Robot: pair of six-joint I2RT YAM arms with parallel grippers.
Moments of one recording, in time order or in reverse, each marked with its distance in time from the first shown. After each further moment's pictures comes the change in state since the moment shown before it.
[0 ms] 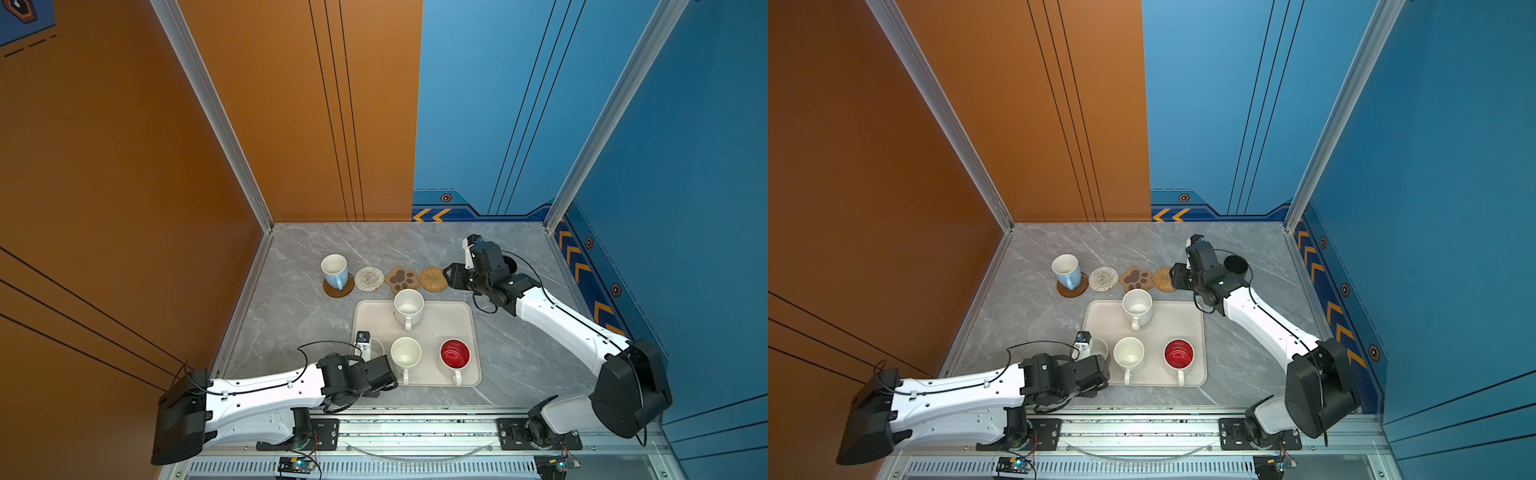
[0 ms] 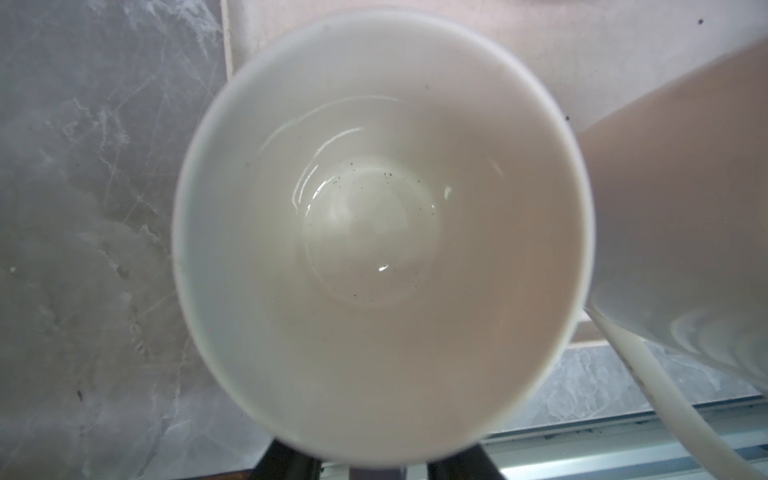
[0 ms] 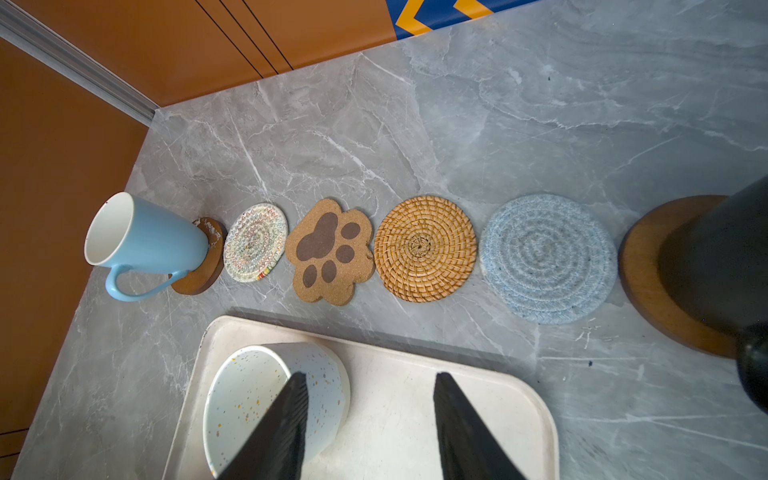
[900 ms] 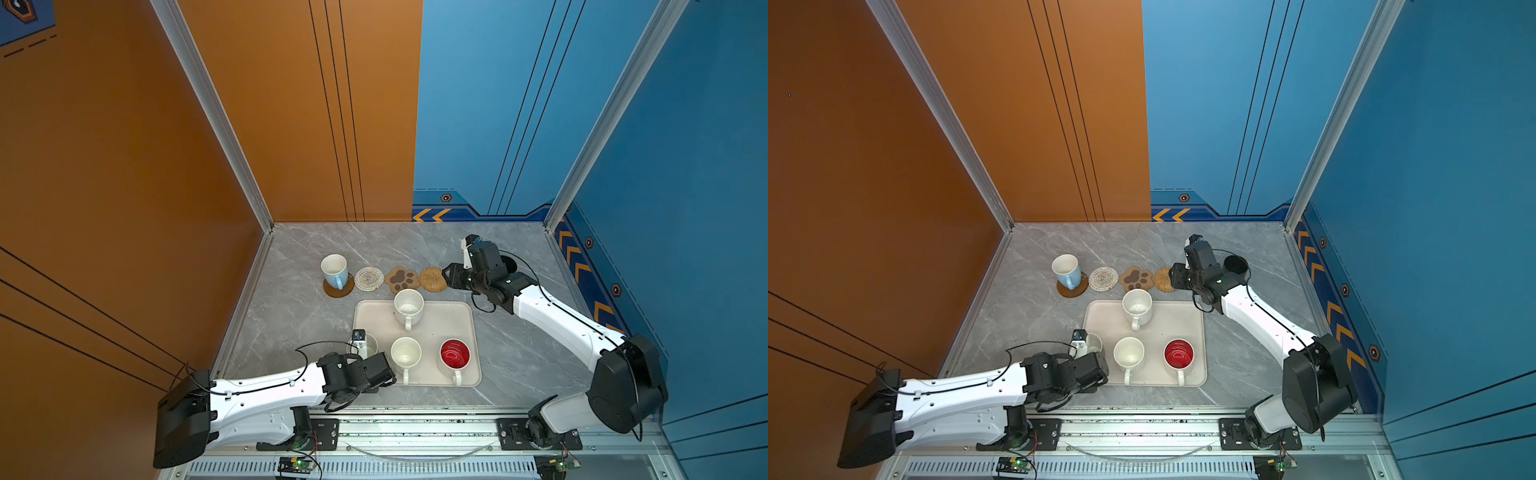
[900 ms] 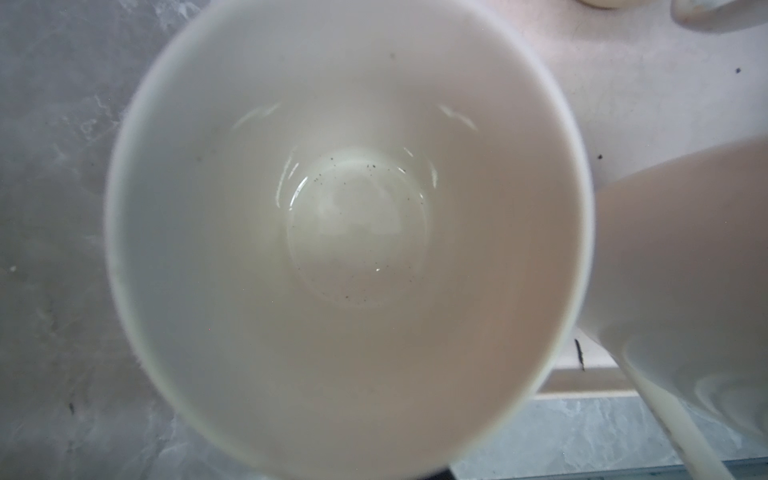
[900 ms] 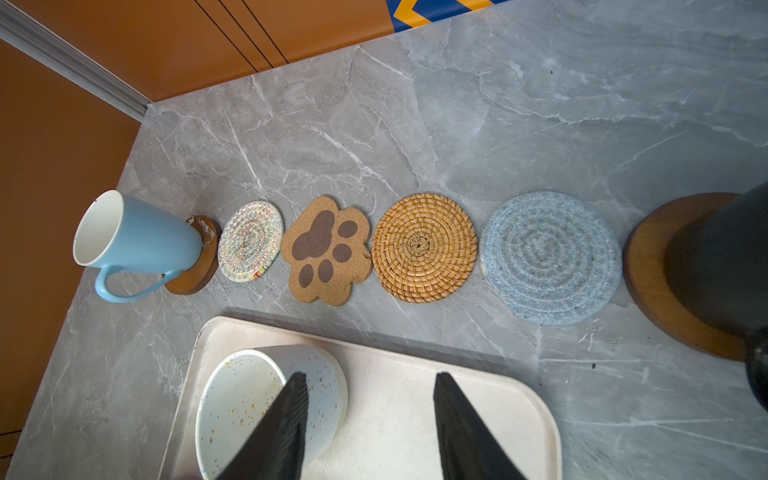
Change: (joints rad) left arm 0.042 0.003 -0.032 0.049 -0.021 -0.020; right arm 0.000 0.024 0.010 0.000 0.000 0.000
